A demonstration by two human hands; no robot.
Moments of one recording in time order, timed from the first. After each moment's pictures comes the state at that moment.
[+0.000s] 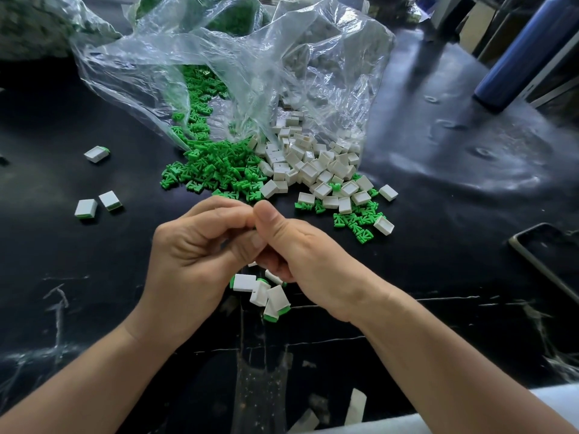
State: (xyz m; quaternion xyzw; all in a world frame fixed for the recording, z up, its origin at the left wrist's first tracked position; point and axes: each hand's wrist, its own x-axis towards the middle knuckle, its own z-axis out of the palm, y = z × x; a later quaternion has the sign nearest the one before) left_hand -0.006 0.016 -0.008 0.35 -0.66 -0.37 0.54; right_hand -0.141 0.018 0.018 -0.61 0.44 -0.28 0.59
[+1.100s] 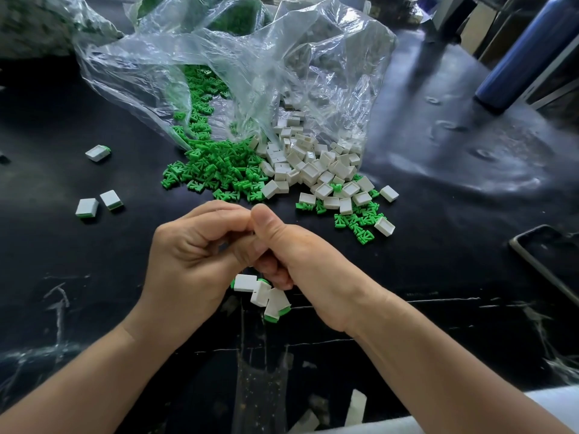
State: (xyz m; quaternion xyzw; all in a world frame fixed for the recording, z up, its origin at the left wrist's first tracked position) left_hand -0.013 0.023 0.000 0.28 -0.62 -0.46 0.57; right_hand -0.138 0.024 0.022 -0.54 0.42 -0.31 0.66
